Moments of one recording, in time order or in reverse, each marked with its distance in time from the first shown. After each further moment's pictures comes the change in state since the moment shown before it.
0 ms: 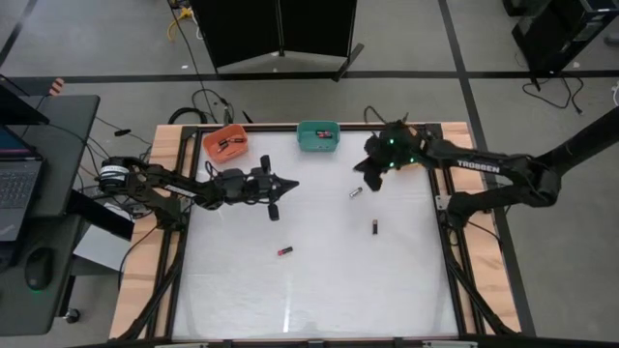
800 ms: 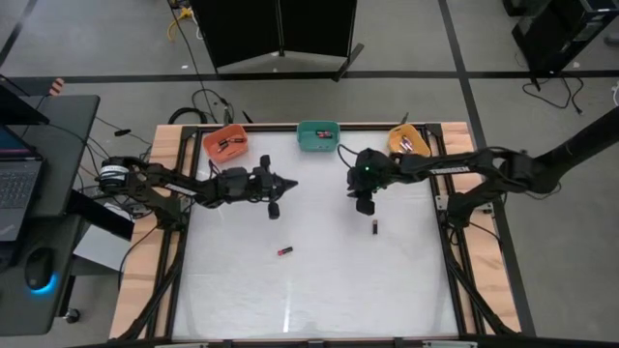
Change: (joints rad) left arm 0.028 0.000 0.000 -0.102 0.000 0.005; right arm 0.202 0.244 -0.041 0.080 0.123 -0.251
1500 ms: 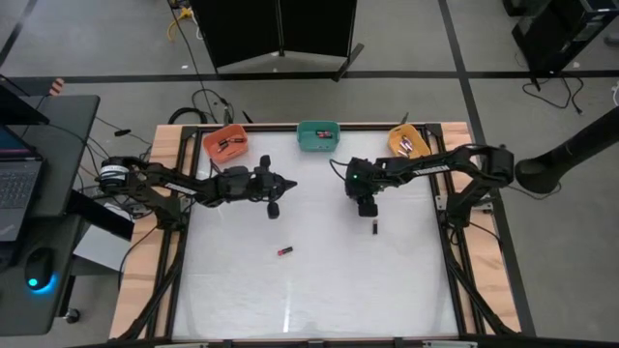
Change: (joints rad) left arm 0.021 0.000 0.000 -0.050 0.019 -0.001; right arm 0.027 0.177 0.055 -0.135 0.191 -0.183
